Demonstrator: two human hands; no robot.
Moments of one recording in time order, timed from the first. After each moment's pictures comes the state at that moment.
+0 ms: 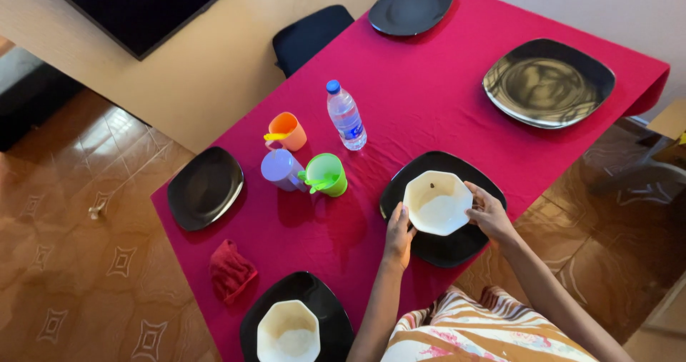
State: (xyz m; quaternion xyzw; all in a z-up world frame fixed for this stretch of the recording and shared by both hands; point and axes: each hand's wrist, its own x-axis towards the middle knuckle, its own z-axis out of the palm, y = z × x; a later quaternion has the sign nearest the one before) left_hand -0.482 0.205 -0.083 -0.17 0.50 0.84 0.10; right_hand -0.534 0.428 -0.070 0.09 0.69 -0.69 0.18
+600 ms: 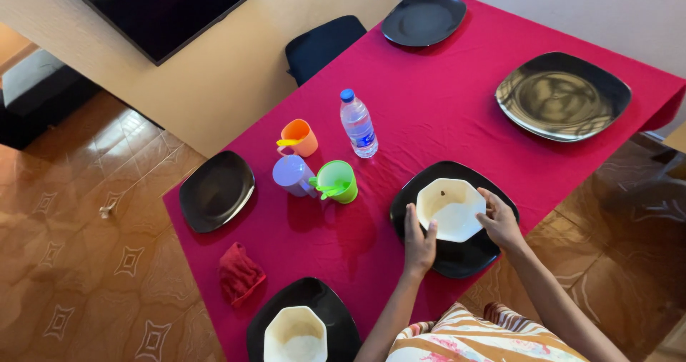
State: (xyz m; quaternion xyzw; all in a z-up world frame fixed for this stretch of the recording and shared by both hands) left_hand -0.485 0.223 -0.120 -0.06 0.81 0.59 -0.07; right_hand -0.564 0.435 -0.136 0.01 0.73 -0.68 0.08
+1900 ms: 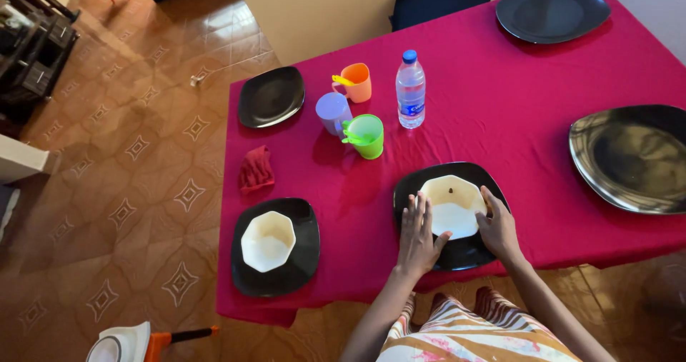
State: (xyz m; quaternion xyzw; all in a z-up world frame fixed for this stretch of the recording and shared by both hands) left_hand -0.451 0.301 -0.094 -0.12 0.94 0.25 -0.19; right_hand -0.596 0.453 -0.079 -0.19 0.84 -0.50 0.11
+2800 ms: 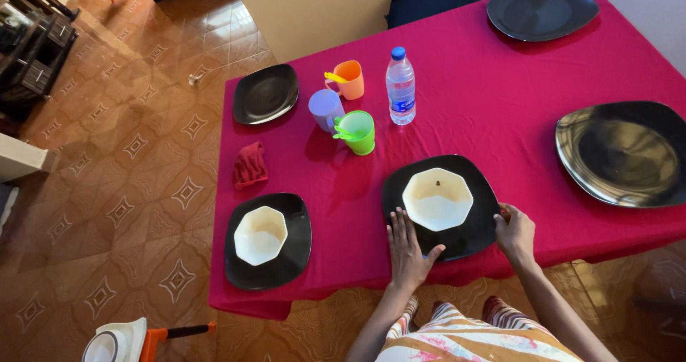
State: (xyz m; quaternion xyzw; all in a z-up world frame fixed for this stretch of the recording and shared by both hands) left_hand -0.420 0.337 -0.115 -0.24 0.93 0.26 -0.11; right_hand -0.615 0.511 -0.114 -0.10 0.92 -0.38 0.07
